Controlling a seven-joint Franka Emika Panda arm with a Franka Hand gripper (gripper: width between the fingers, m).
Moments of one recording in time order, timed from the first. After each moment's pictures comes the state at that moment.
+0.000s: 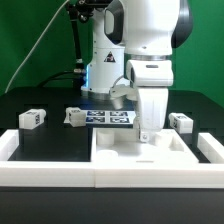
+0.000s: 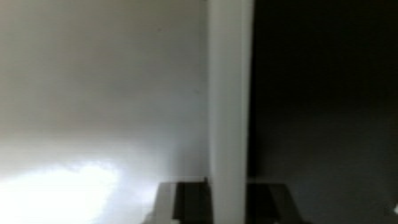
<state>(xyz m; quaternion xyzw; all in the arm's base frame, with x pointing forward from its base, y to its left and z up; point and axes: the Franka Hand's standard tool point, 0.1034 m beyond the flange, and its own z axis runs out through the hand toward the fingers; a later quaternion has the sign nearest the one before) 0.488 0.048 0.008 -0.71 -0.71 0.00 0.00</state>
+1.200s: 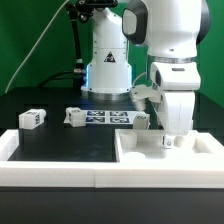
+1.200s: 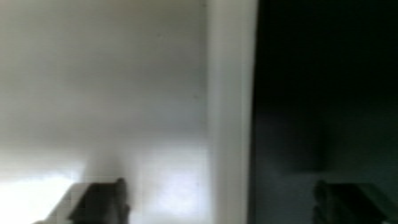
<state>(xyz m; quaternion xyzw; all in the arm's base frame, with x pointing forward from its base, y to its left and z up) 0.491 0.085 0.007 -0.71 -0.70 0.01 0.02</state>
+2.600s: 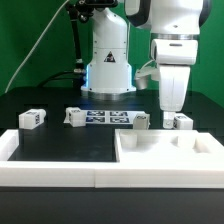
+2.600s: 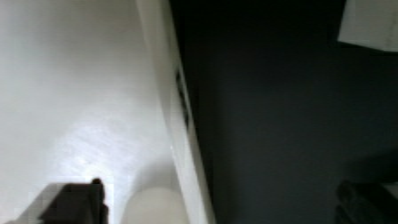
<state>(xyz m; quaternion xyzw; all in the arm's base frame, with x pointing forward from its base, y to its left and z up) 0.480 0.089 0.043 -0.80 -0.60 0.00 0.00</state>
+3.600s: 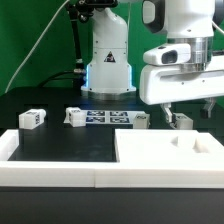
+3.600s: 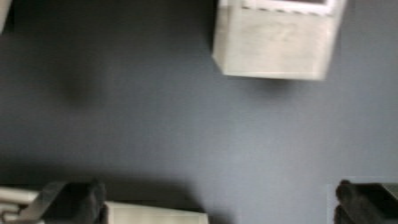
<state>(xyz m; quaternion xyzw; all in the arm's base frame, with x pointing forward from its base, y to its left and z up) 0.450 0.142 0.037 -1.00 -0.06 -0.01 0.04</state>
